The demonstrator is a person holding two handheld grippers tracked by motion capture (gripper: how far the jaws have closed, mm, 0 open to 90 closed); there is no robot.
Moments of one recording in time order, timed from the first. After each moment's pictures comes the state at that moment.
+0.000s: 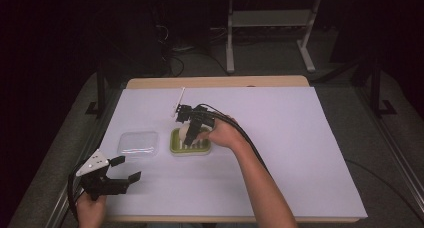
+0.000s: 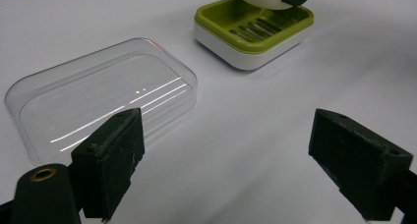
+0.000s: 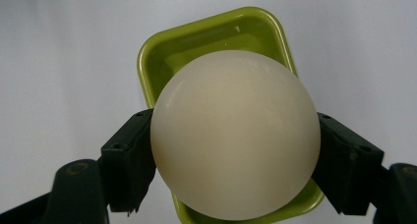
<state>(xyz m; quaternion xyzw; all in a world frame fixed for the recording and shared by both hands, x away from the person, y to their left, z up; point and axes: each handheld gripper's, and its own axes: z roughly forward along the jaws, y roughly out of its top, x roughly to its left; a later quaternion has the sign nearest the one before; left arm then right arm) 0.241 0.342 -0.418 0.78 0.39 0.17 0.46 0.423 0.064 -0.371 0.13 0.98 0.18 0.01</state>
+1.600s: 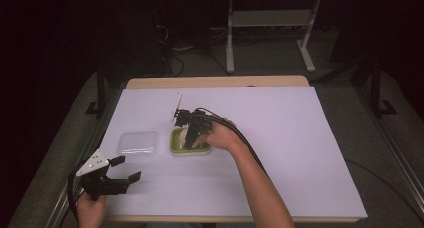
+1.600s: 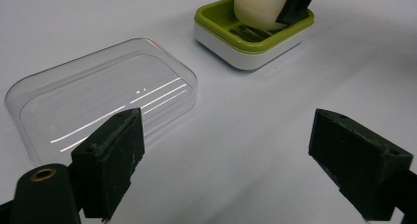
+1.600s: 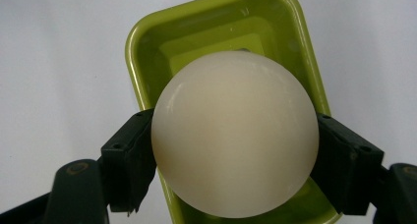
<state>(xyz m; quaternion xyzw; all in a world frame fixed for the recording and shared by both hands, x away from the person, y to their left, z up) 0.242 0.341 -0.418 0.78 0.39 0.17 0.45 0.424 0.071 -0.387 0.13 0.98 0.15 0.00</state>
